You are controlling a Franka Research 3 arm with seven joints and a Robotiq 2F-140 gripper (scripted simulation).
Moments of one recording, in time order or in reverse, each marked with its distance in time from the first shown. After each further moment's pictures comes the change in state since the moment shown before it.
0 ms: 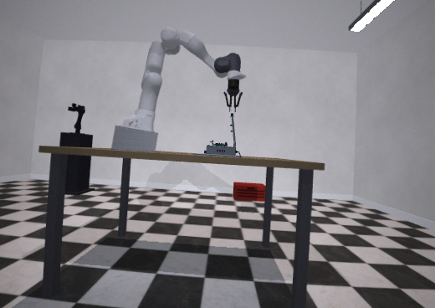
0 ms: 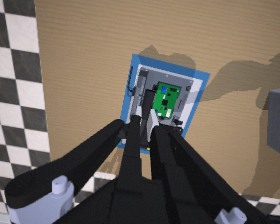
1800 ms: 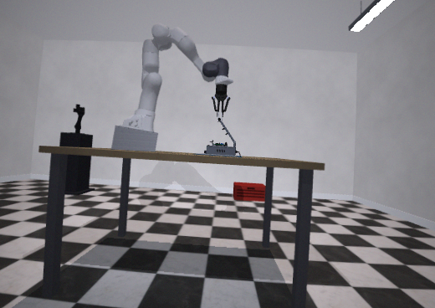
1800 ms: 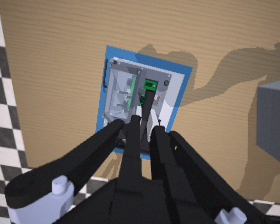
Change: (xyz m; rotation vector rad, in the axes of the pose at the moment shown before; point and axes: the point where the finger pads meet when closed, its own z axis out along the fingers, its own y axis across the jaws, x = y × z) arm 0.000 0.083 0.035 -0.010 0.001 0.001
